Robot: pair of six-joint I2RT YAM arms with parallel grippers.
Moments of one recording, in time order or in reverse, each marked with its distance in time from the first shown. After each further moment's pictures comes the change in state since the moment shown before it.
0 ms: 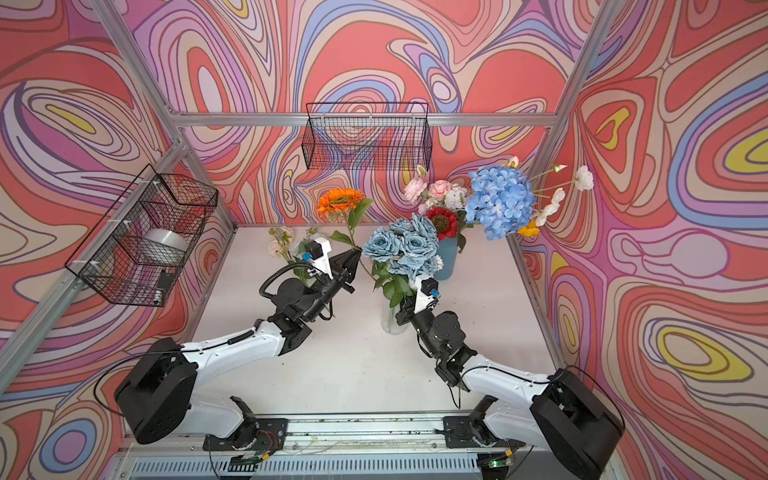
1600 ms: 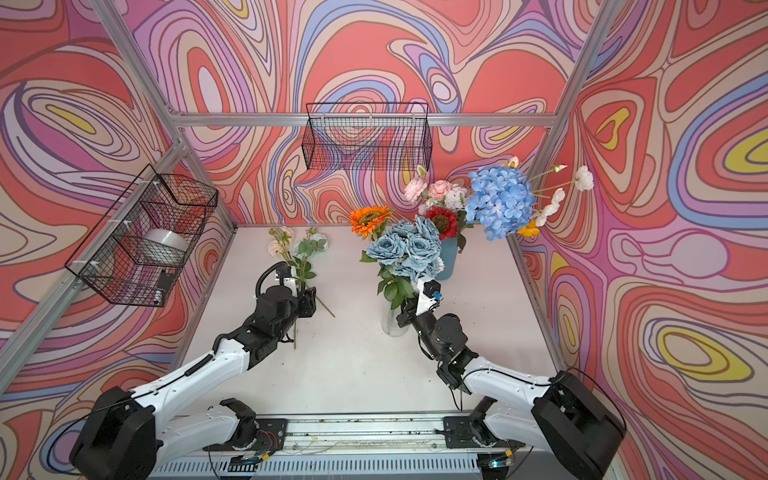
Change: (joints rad) left arm 0.287 -0.274 -0.125 -0.920 -0.276 -0.081; right arm 0.000 -0.014 -0.025 0.023 -0.006 0.019
